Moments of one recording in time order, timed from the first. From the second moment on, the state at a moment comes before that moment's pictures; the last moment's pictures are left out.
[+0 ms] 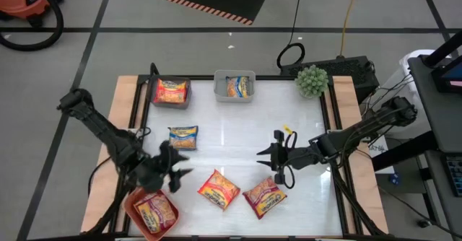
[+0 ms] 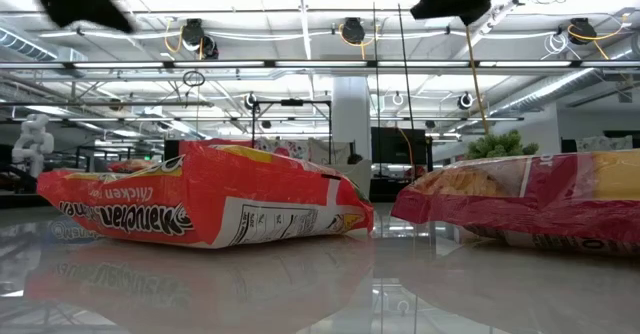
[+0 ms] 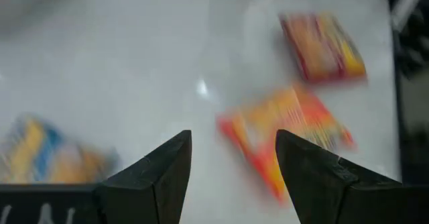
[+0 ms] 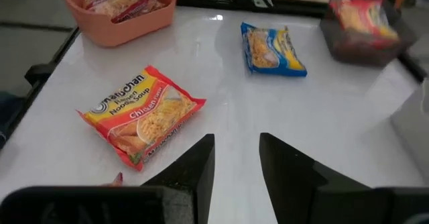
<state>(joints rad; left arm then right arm) -0.72 1.19 0.87 -0.61 -0.66 -0.94 0.42 1.23 0.81 -0.14 0.42 0.18</state>
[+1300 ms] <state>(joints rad) -0.35 1.21 0.87 -0.47 -0.57 -0.48 0.35 1.89 1.07 0.33 -0.22 -0.22</state>
